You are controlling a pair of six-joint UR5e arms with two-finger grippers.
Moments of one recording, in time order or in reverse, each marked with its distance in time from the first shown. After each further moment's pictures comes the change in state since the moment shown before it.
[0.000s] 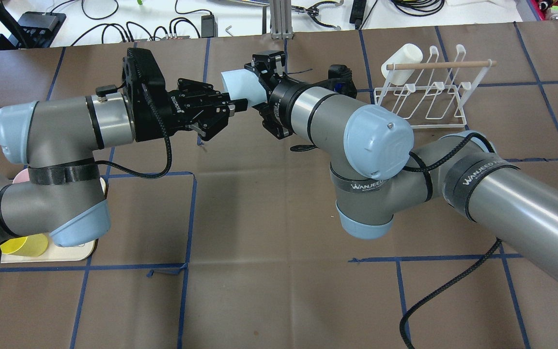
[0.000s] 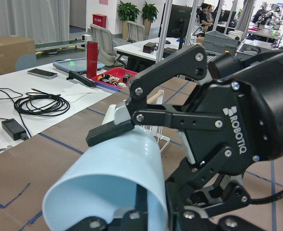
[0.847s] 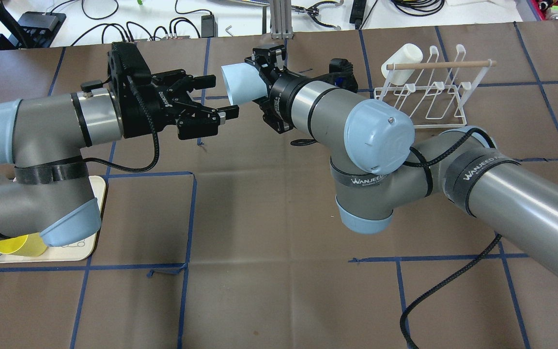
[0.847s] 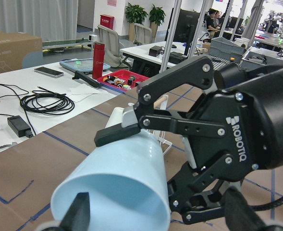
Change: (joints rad) left arm 0.066 0.021 0.000 -0.007 0.007 -0.033; right arm -0.015 0.009 -0.030 0.000 -0.006 -0.010
